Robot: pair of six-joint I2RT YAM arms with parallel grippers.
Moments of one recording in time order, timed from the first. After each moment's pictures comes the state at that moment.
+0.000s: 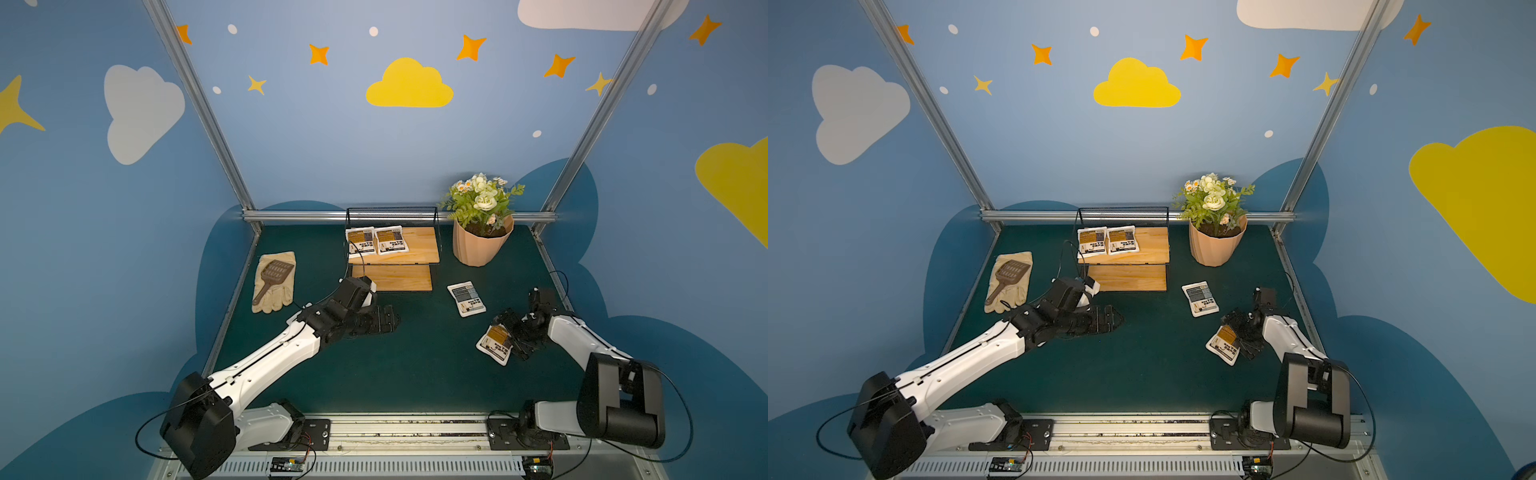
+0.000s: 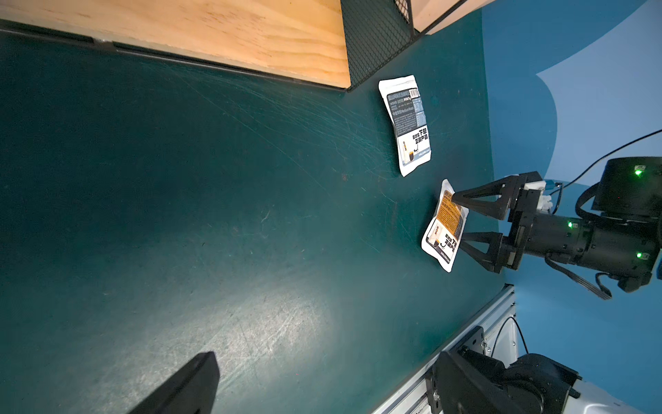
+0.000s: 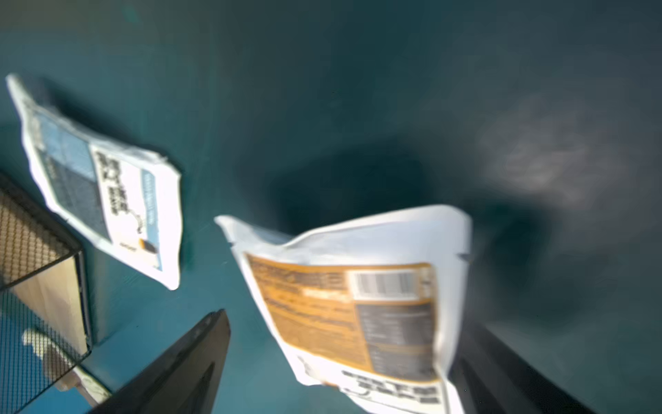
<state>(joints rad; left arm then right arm) -0.64 1.23 0.87 -0.48 0.26 -0.71 -0.06 1.37 0.69 -0.61 -0.26 0.80</state>
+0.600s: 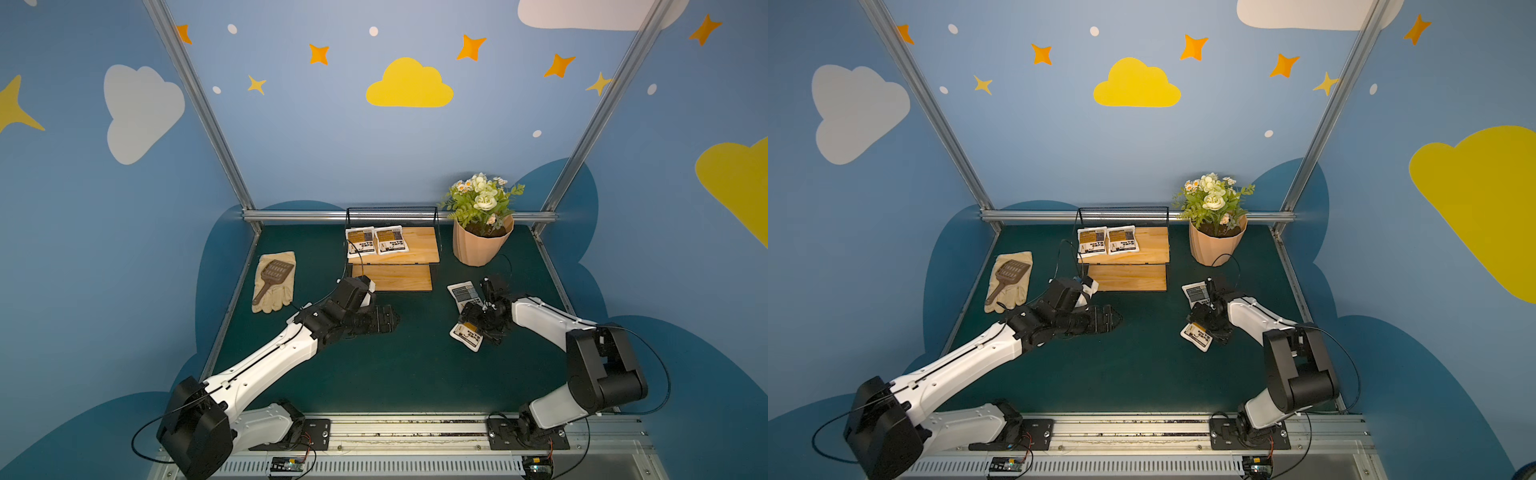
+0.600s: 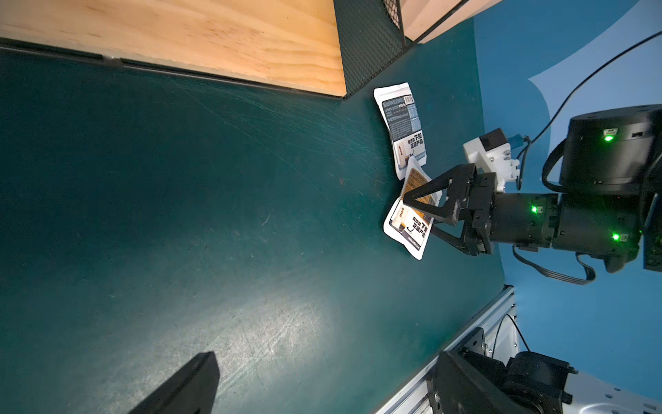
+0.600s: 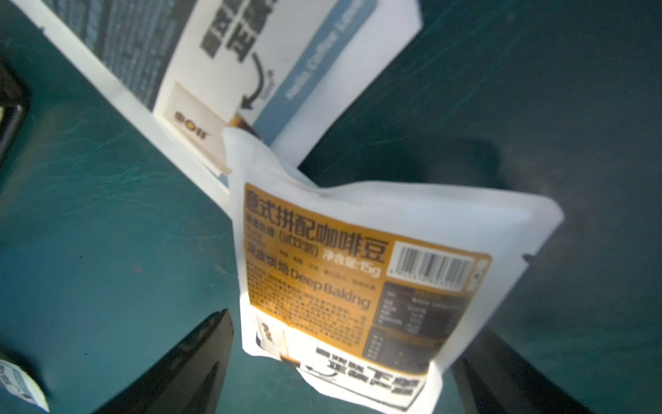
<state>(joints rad) -0.64 1.20 0.87 -0.48 0.25 -0.70 0.33 1.56 0.85 -0.60 -0.14 0.78</state>
